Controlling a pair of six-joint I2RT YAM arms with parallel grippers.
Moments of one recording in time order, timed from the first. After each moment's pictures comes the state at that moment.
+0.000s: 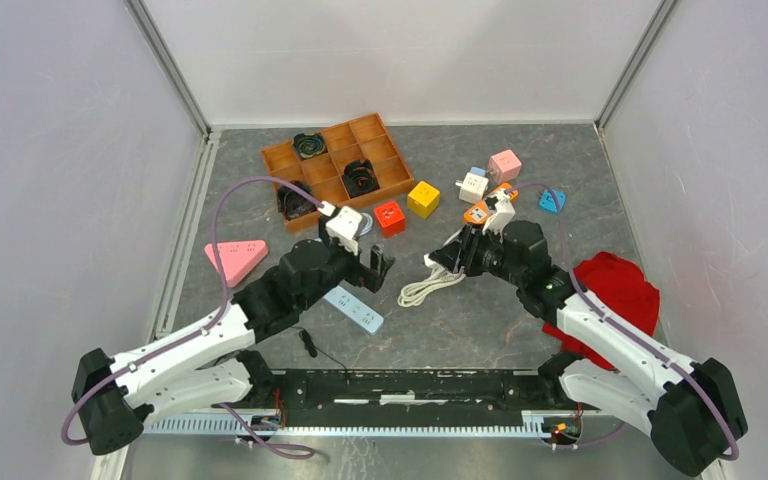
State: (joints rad) left arm -0.93 0.92 0.66 0.02 -0.19 -0.13; right arm 0.56 0.99 0.55 0.06 -0.25 0.68
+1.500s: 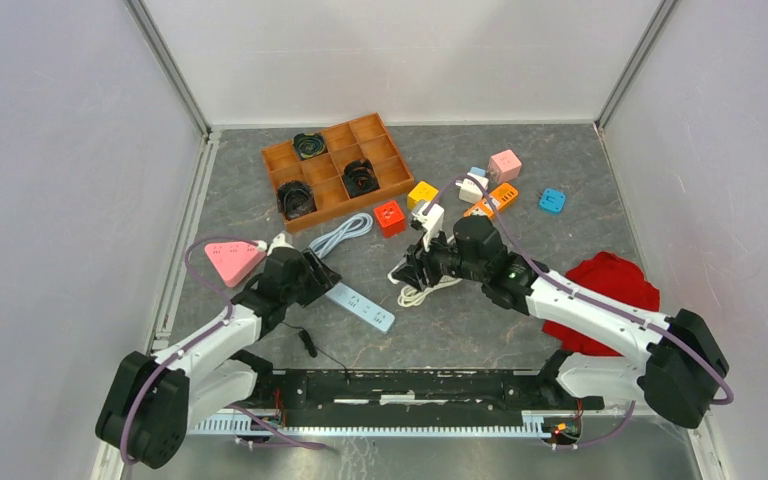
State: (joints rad) left arm -0.41 1.00 0.34 -0.07 -0.02 -0.91; right arm 0.82 1.18 0.75 0.03 -0.29 0.06
